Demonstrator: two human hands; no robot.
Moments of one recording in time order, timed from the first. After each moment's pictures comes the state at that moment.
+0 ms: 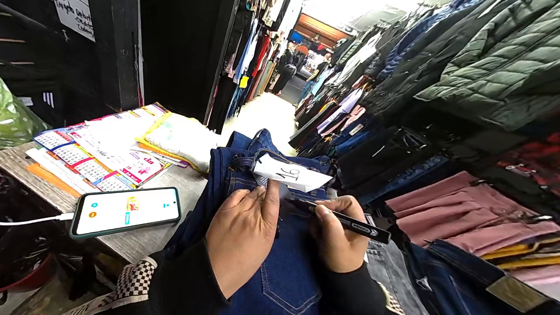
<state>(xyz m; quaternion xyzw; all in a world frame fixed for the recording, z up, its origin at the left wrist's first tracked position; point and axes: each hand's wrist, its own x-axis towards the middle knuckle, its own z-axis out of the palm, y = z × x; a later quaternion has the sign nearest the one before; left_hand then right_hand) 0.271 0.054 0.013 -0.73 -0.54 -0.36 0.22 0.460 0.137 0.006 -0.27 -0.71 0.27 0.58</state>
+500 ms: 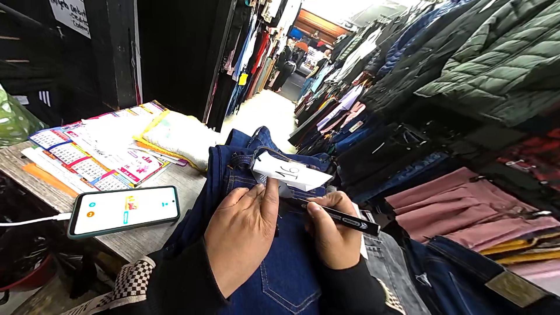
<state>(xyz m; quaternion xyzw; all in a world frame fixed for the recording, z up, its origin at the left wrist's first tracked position) 0.271 0.053 0.013 -0.73 -0.54 -0.36 0.22 0.460 0.139 0.003 -0.28 -0.72 0.28 0.56</state>
